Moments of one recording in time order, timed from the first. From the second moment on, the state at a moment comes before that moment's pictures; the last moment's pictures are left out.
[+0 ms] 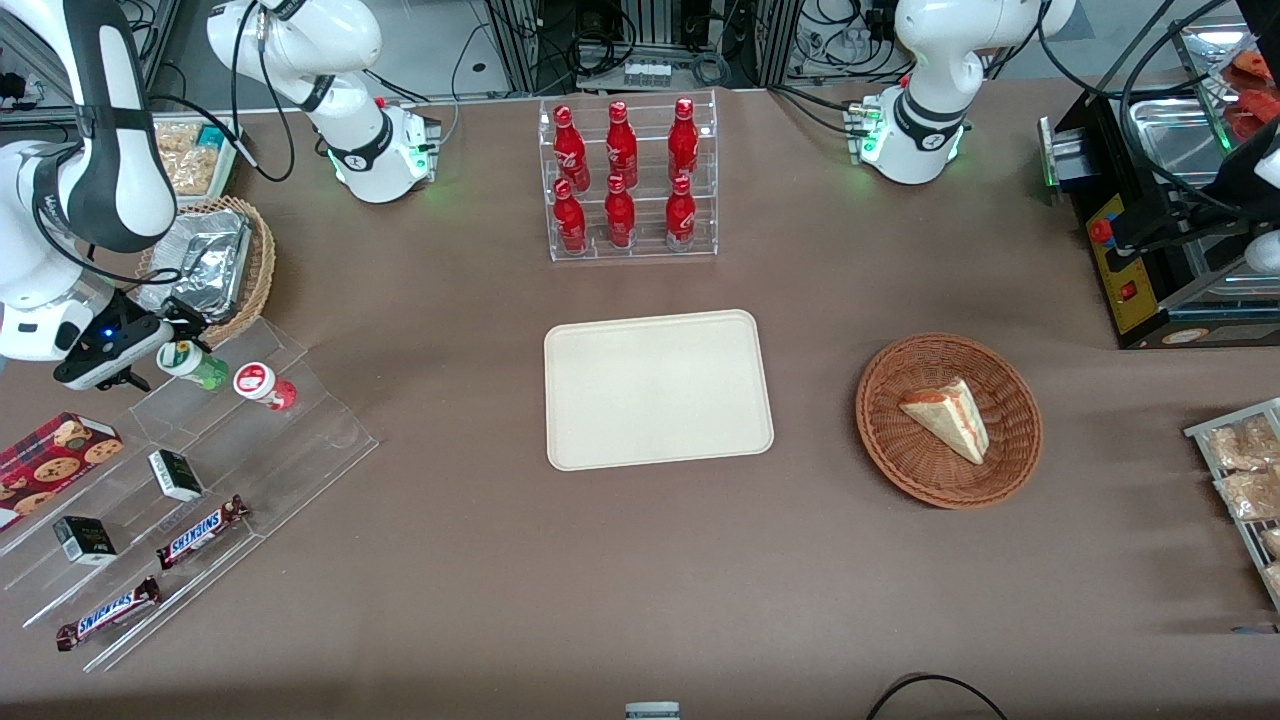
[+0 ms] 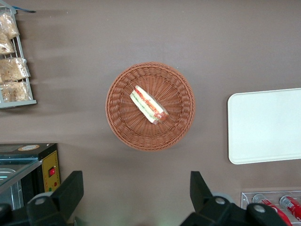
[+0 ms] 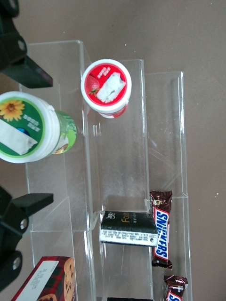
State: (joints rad) arm -0.02 -0.09 -0.30 -2.34 0.02 2.37 -1.01
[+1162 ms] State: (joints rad) arm -0.01 -0.12 -0.22 -2.15 0.02 2.08 -0.92
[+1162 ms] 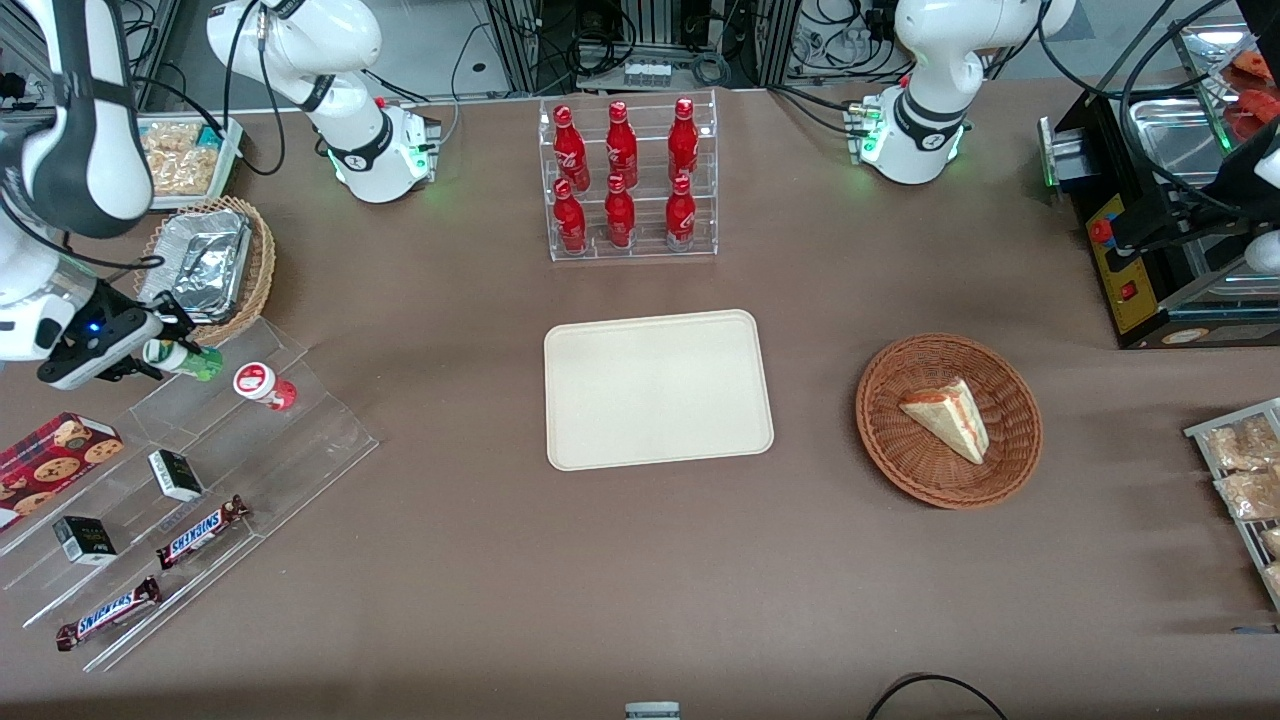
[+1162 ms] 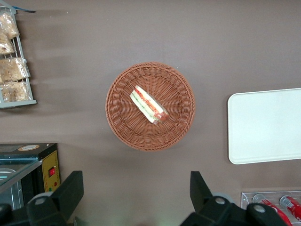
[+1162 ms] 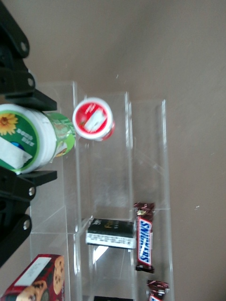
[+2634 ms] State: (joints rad) arm 0.33 0.23 0.27 -1.68 -0.01 1.82 0.45
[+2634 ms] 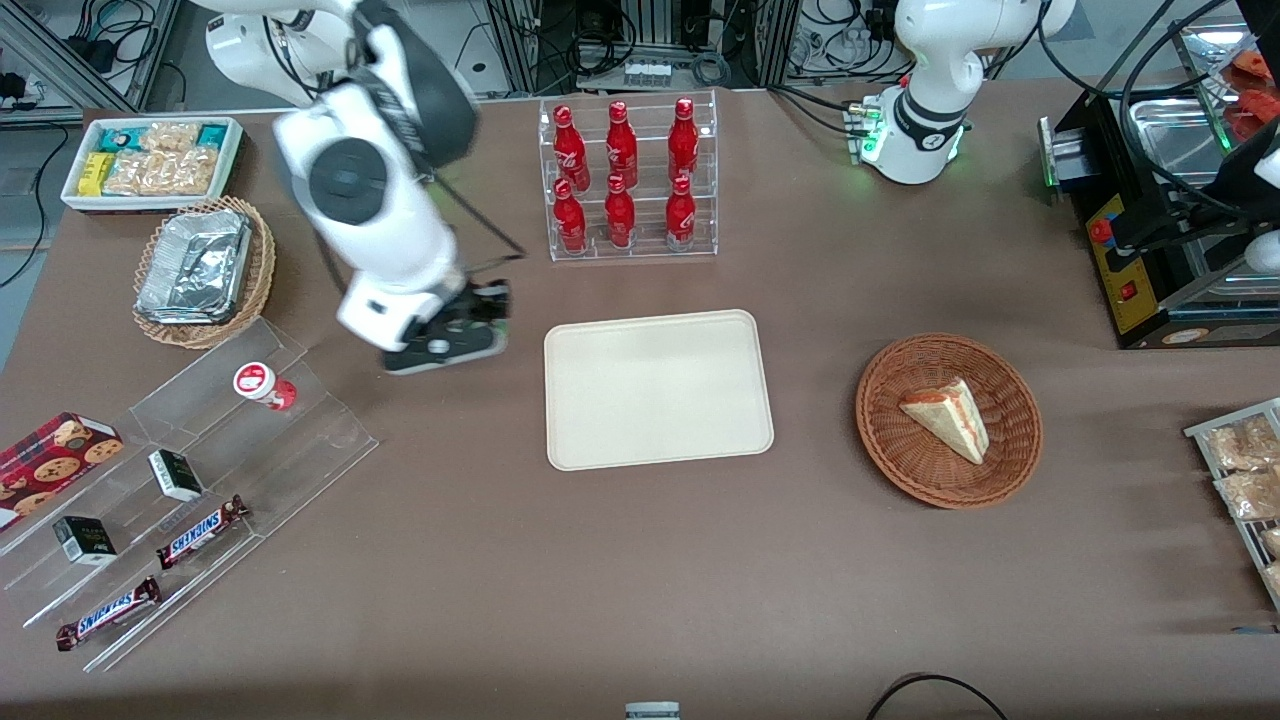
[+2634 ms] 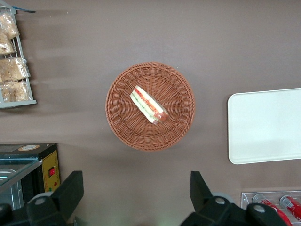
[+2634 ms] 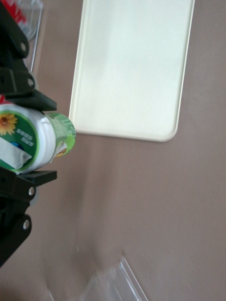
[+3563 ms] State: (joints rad) arm 0.60 0.62 0.27 -1.51 -0.19 2.08 0.95
